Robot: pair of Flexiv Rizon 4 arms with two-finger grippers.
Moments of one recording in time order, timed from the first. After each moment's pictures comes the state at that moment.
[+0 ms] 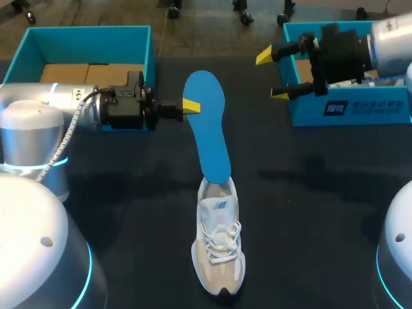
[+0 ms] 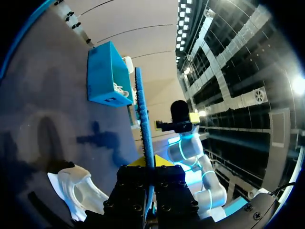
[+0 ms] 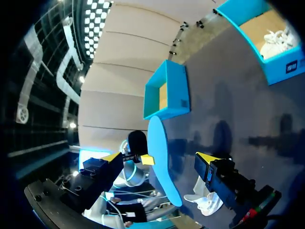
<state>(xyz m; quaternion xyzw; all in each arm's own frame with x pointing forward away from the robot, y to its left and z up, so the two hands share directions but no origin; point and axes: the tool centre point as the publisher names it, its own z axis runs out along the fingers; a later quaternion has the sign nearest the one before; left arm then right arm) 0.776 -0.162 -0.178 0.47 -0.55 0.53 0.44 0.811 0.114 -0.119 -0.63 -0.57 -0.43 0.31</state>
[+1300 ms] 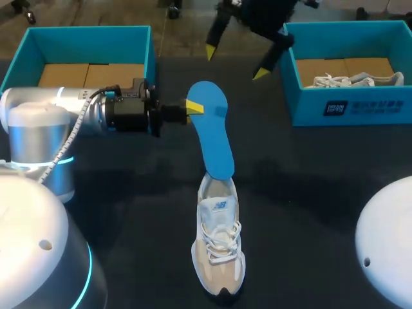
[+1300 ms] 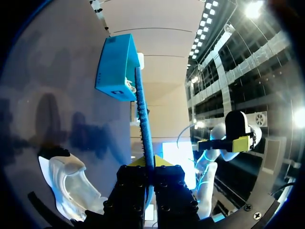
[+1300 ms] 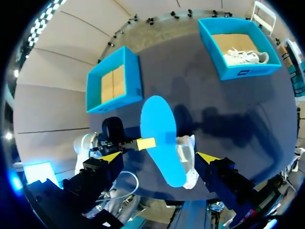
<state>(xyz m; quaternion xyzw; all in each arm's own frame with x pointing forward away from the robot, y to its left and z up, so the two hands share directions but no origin) 0.782 -0.167 -0.188 0.52 -0.50 0.49 0.49 0.782 0.181 -0.070 -0.76 -0.63 -0.13 0.12</state>
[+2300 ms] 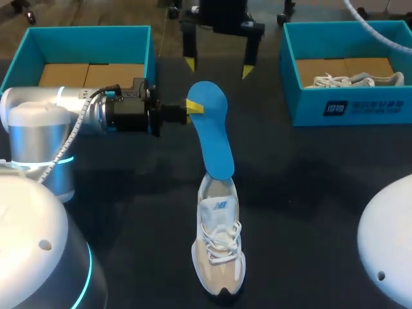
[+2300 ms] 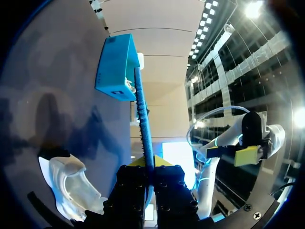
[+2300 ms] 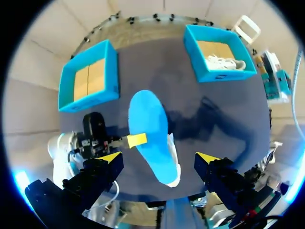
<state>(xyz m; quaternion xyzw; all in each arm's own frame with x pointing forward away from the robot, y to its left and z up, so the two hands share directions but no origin) 0.783 -0.168 -0.188 0.52 -0.50 0.49 0.49 0.772 0.200 -0.073 -0.78 -0.62 -0.02 0.01</state>
